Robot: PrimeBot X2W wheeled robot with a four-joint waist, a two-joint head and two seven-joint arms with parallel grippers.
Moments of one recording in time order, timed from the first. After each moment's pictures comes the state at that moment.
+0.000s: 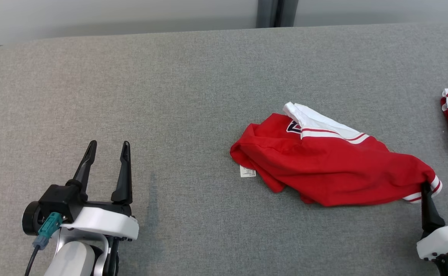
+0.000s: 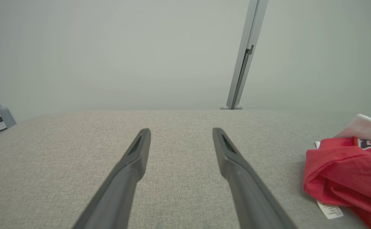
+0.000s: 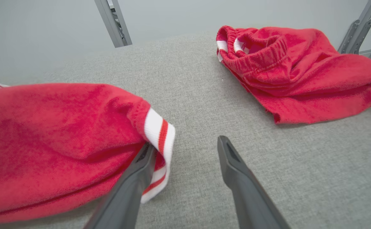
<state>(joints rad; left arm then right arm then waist) -0.19 0.22 -0.26 0.17 -0.40 0.13 -0.26 -0.13 -0.14 -0.17 0.45 0.30 0.13 -0.16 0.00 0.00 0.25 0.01</state>
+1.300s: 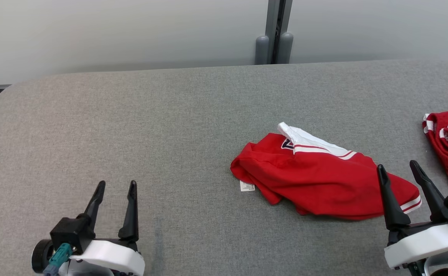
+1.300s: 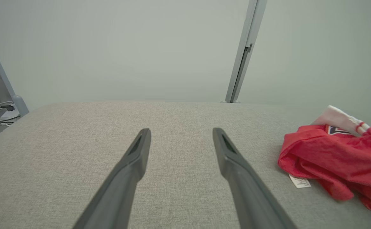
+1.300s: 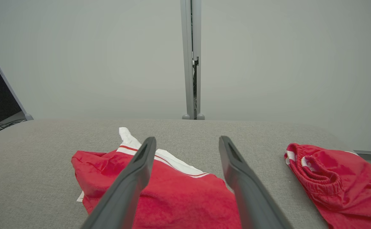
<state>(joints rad) -0.03 0.23 -0.29 0.11 -0.43 0.17 -0.22 0.03 -0.07 -0.05 -0.15 0.17 0.13 0.04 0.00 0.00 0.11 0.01</state>
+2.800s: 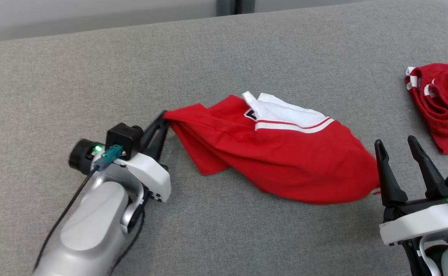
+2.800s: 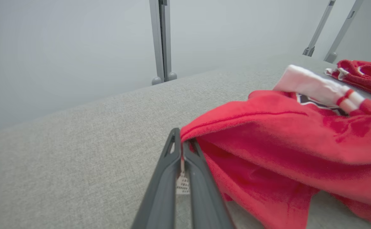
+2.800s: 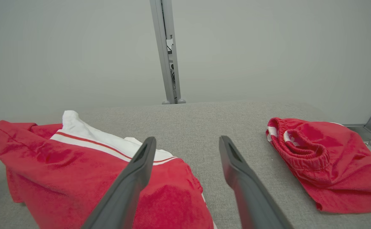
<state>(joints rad) -0.60 0.18 -0.58 0.62 -0.45 -0.01 -0.21 -0.08 -0.07 -0.03 -0.08 0.21 0.13 -0.02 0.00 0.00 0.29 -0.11</state>
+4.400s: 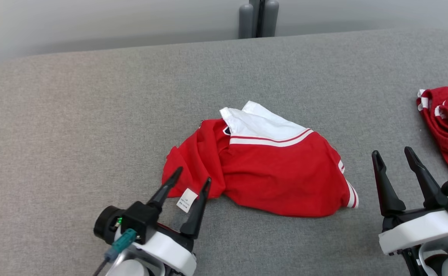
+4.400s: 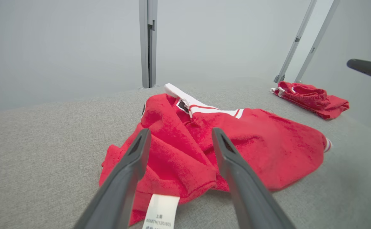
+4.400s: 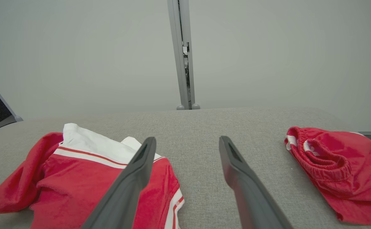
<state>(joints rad) -0.23 0.26 -0.65 0.14 -0.48 0.13 -0.25 -0.04 -0.06 -0.03 -0.10 0.21 0.13 0.02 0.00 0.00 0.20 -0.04</state>
